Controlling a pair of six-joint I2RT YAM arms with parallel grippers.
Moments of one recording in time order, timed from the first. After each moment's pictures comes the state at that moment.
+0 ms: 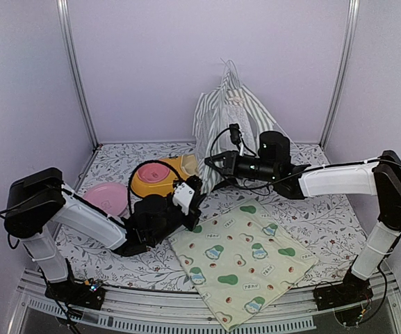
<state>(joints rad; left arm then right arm) -1.10 1.75 0.66 1.00 -0.42 0.13 0.75 1.71 1.07 0.51 -0.38 0.74</state>
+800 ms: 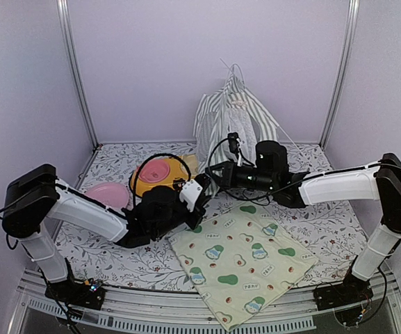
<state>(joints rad) -1.08 1.73 0.74 0.77 -0.33 0.12 0.80 1.69 1.00 0.49 -0.25 0.66</state>
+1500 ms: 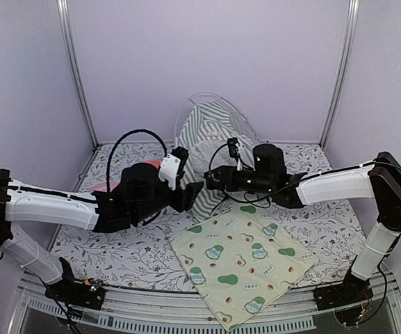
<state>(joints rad) -1.04 1.47 0.80 0.41 -0.37 -0.09 0.80 1.72 1.00 0.45 -0.22 0.58</state>
